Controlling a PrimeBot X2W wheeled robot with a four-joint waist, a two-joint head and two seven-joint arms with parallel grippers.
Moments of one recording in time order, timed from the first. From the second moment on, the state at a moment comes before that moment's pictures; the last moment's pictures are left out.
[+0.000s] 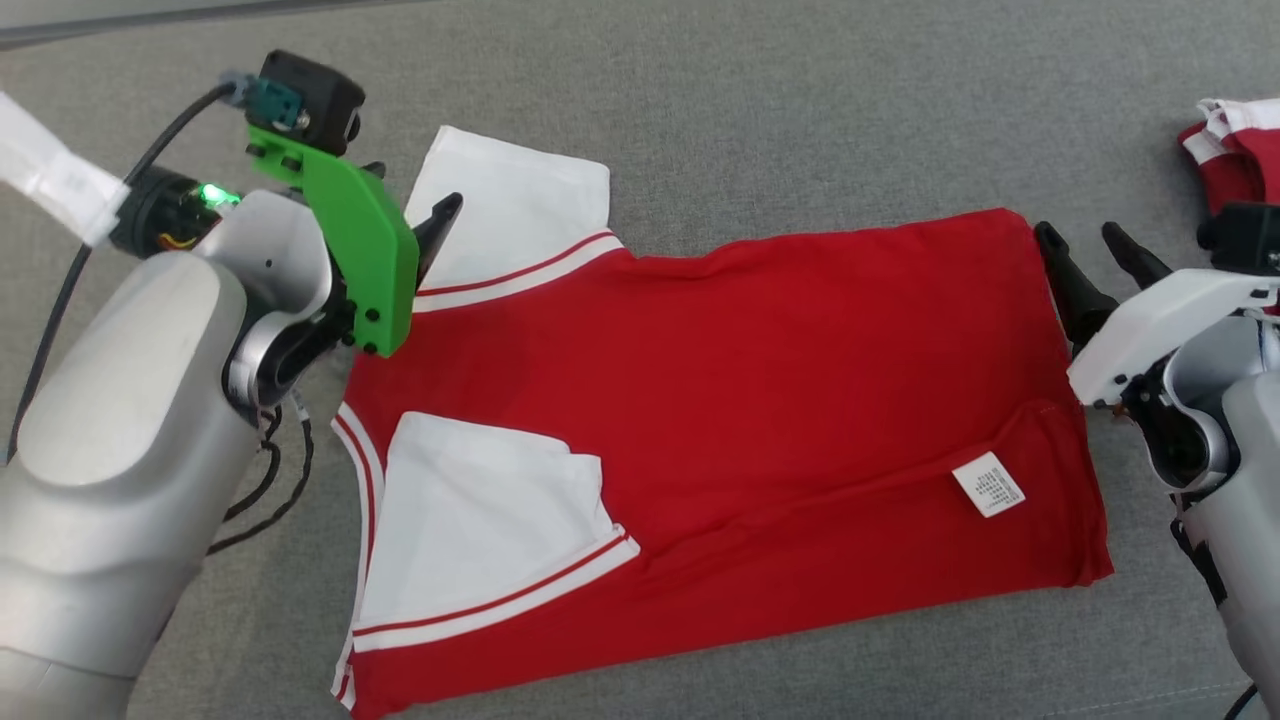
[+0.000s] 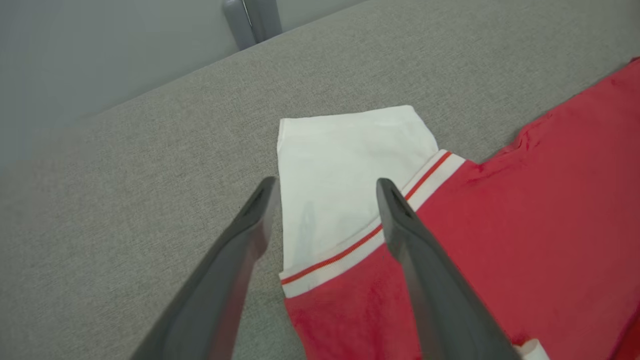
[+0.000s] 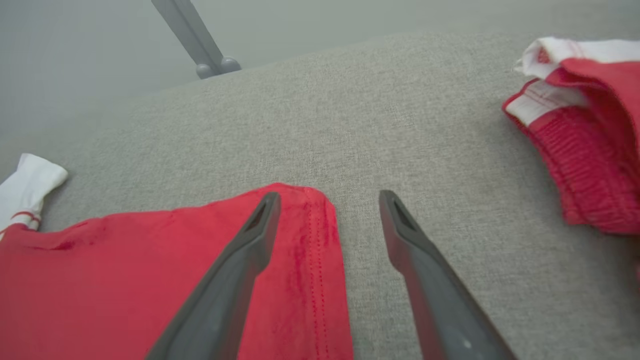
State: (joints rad) left arm -0.89 0.42 -0.65 0.36 -0.72 -0.08 0.58; right arm -0.54 -0.38 0.16 0.48 0.63 0.13 0.11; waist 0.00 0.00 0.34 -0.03
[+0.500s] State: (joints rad) left arm -1.14 0.36 -0.71 0.68 -0.72 -0.12 0.63; right arm -0.78 -0.39 0.44 0.62 0.76 0.13 0.08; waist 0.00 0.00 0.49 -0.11
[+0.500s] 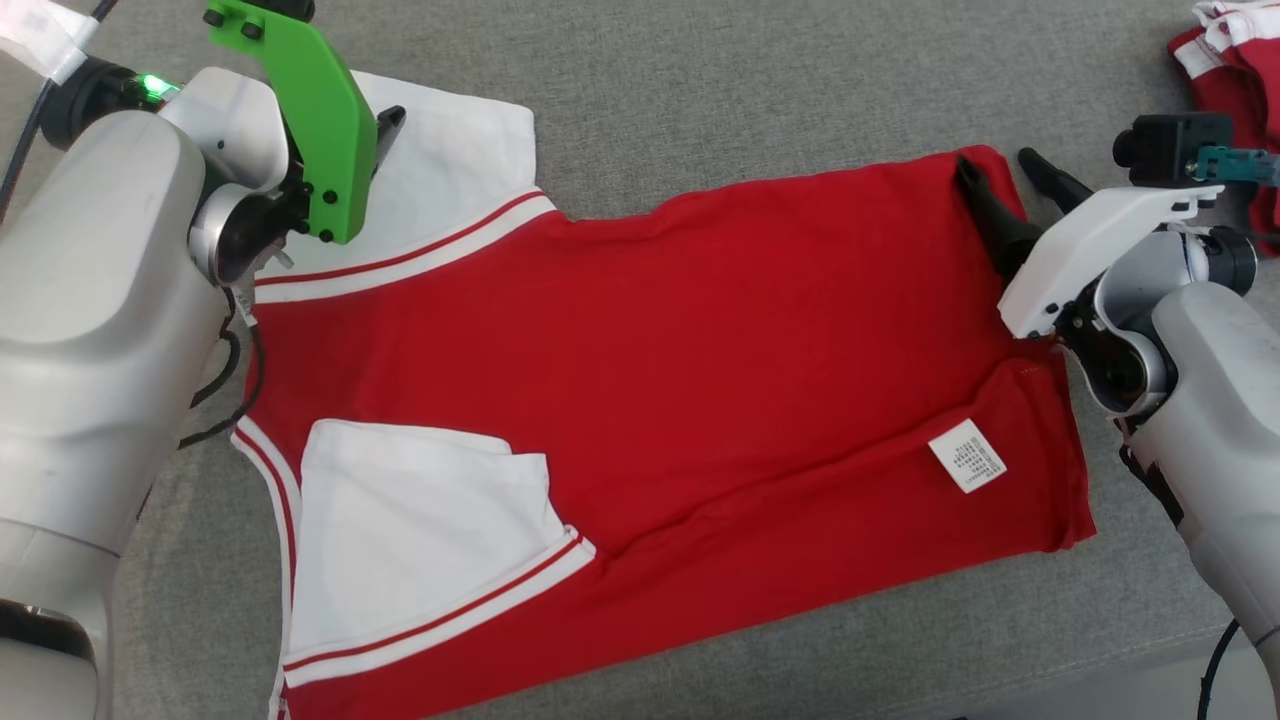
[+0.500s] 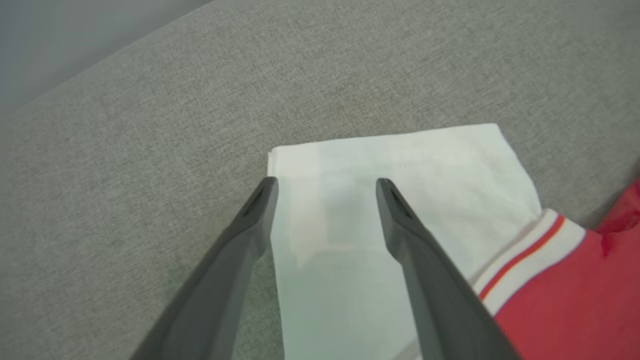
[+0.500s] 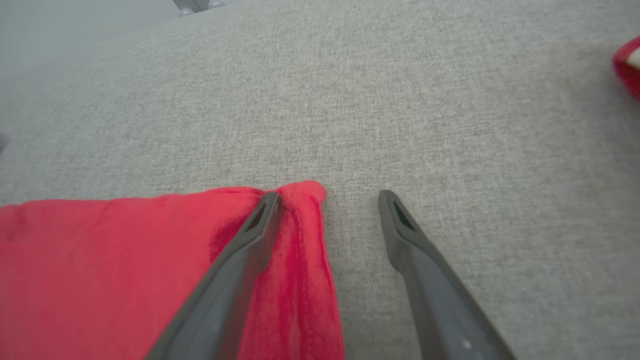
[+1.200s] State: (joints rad) left arm -1.23 0.36 -0.75 0.90 -0.76 -0.13 0.59; right arm -0.85 -0.43 0.71 0.61 0.91 0.13 -0.06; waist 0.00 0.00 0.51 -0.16
